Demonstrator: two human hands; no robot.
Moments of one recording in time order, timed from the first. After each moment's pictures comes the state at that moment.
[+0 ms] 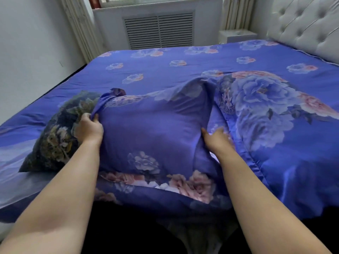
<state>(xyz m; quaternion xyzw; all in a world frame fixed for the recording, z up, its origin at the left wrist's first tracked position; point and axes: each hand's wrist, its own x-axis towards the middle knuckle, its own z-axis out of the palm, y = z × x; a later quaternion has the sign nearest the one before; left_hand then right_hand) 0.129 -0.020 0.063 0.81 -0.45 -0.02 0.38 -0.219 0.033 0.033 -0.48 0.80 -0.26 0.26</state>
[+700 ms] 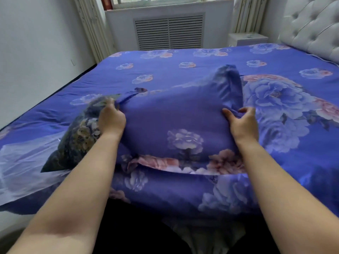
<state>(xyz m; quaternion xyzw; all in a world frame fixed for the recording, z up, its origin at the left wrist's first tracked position) 0.110 -0.025 0.083 0.76 -0.53 0.02 0.39 -0.238 0.021 0.068 -0.44 0.72 -0.50 0.18</state>
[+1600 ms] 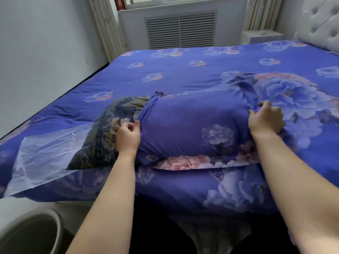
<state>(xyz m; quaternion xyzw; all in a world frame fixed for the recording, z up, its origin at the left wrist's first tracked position) 0.082 0.031 0.042 0.73 -0.46 -0.12 0.49 -0.273 -0.003 0.065 -0.45 0.81 -0.37 0.02</state>
